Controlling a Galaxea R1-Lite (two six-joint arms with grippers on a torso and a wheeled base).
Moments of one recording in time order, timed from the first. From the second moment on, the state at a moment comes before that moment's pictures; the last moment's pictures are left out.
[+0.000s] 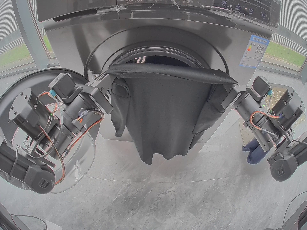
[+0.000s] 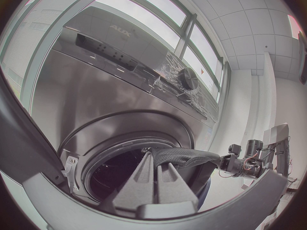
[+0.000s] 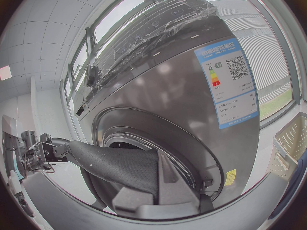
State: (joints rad) left arm -0.52 1.71 -0.62 -1.55 -0.09 -0.18; right arm 0.54 1.76 -0.65 -1.52 -0.09 0.13
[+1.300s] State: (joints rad) left arm -0.60 1.74 -0.64 -1.55 -0.10 -0.16; right arm 0.67 1.87 -0.63 -1.54 -0.11 0.18
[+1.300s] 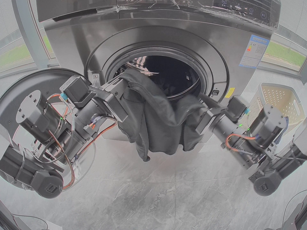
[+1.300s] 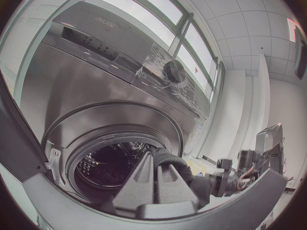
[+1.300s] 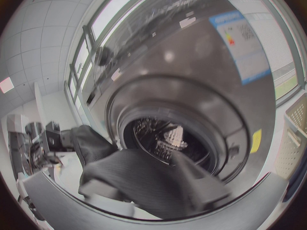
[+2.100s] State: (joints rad) left arm -0.66 1.71 -0.65 -1.55 -0.10 -0.15; right arm 0.77 2.39 -0.94 -1.53 -0.10 0.12
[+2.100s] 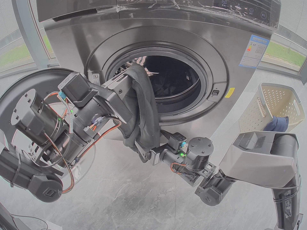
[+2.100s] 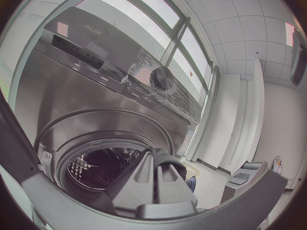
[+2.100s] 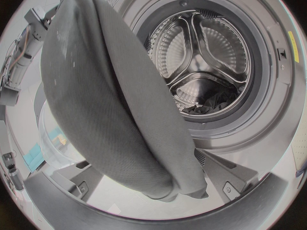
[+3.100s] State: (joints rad) left arm -0.70 1.69 -0.64 -1.55 -0.10 -0.16; right arm 0.68 2.55 -1.30 -1.47 -0.10 0.10
